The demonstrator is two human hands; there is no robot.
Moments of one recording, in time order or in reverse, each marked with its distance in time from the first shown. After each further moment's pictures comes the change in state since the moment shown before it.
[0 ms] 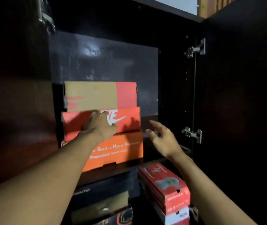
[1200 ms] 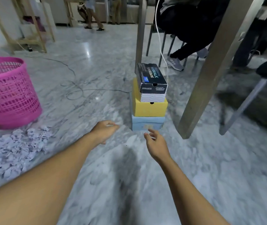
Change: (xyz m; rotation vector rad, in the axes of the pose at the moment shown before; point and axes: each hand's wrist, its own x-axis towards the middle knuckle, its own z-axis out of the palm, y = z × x) left_hand -0.608 0.495 0.328 -0.635 -1.621 0.626; right_hand -0.726 0.197 -0.371 -0.340 1.160 1.206
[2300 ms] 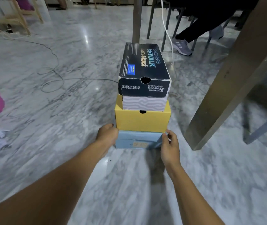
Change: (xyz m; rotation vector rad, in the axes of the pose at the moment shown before) left_hand 0.196 -0.016 0.133 -0.297 0.114 -0.134; right_hand 0.183 0.131 -0.007 0.227 0.251 0.120
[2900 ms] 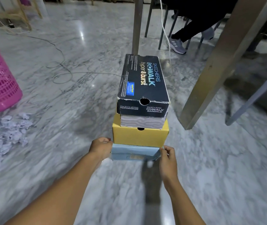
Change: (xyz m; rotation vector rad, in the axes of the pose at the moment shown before) left_hand -0.108 -0.084 -0.070 0.020 0.053 -0.063; right_hand -0.162 0.019 -0.029 0.045 0.028 0.127
